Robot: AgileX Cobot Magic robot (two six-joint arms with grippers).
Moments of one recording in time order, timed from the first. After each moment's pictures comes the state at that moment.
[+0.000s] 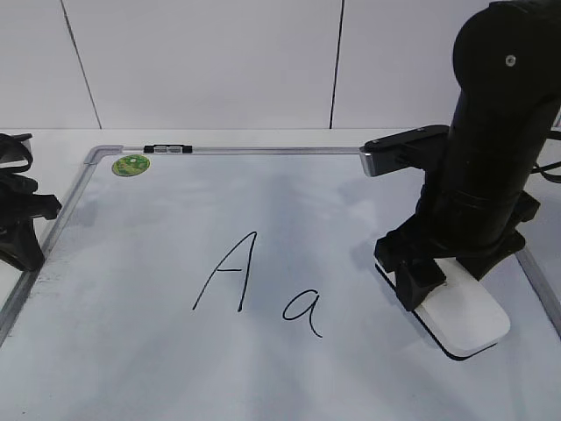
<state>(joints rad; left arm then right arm) 0.00 1.93 -1.20 -0.23 0.88 0.13 0.51 1.69 -1.20 -0.02 1.15 0.09</state>
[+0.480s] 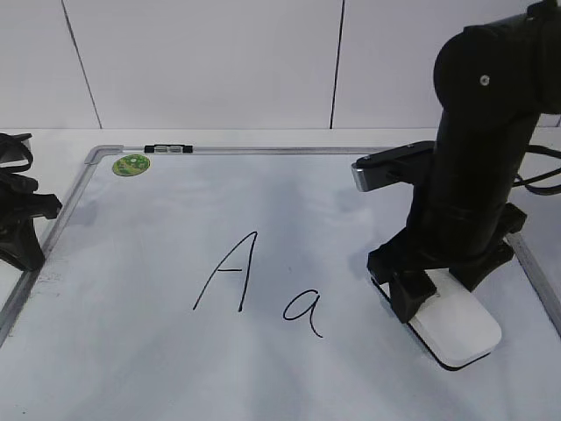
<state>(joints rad) 0.00 1.93 -1.20 -0.24 0.88 0.13 0.51 1.74 -1.20 -0.02 1.14 0.08</state>
